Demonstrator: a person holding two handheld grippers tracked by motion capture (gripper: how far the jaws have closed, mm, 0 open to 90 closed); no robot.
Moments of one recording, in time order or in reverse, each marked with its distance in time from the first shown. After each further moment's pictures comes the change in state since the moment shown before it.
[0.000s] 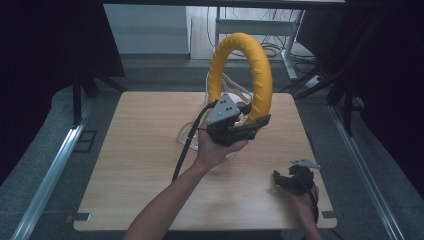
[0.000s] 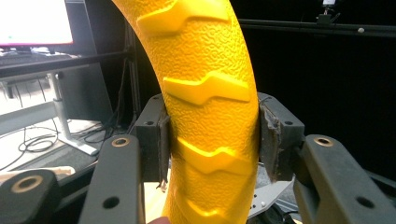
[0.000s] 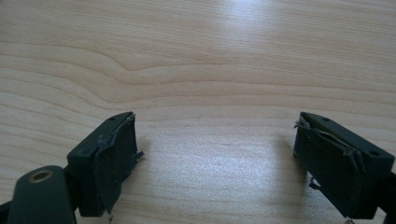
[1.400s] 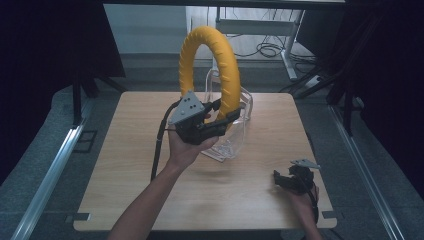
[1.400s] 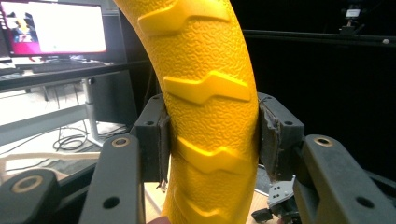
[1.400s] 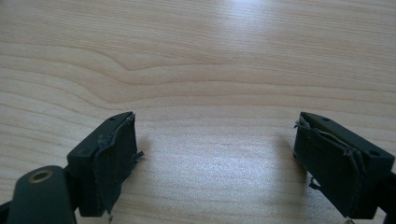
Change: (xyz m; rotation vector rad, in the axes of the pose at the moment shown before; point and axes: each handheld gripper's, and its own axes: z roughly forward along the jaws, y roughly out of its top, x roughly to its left) left arm 0.021 0.006 -0.058 -0.038 0.090 0.009; right arm 0.000 0.000 0.000 0.002 0.002 0.000
